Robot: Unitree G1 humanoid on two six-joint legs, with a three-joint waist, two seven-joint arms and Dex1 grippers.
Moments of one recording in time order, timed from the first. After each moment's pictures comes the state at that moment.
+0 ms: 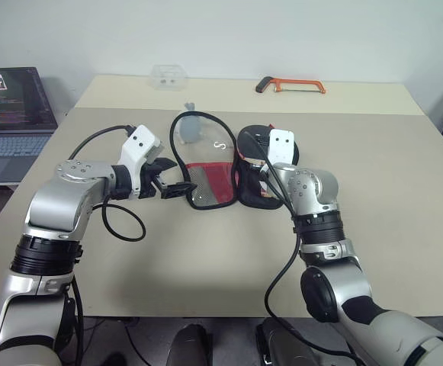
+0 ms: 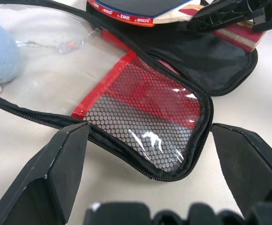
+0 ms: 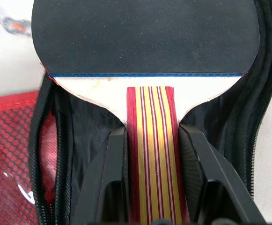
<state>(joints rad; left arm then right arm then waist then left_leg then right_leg) -0.66 0.80 -0.04 -0.01 -0.33 0.80 -0.93 -0.96 0.14 -0.14 0.29 0.42 1.09 -0.59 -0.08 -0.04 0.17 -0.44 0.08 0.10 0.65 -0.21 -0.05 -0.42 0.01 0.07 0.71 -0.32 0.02</state>
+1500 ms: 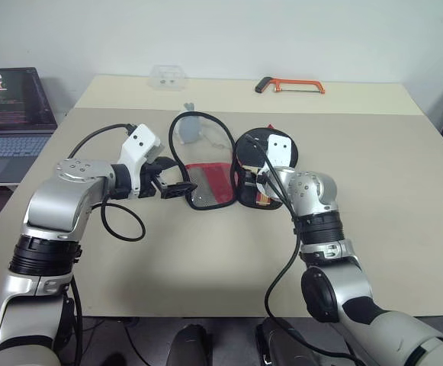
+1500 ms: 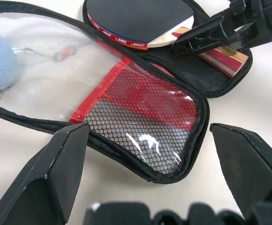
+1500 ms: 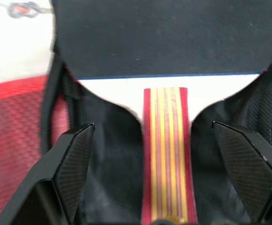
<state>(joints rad) -0.66 0.80 -0.04 -0.03 -0.33 0.79 -0.95 -0.95 0.14 -0.17 0.26 0.53 1.14 -0.59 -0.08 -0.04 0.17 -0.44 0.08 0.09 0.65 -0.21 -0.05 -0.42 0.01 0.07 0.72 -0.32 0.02</state>
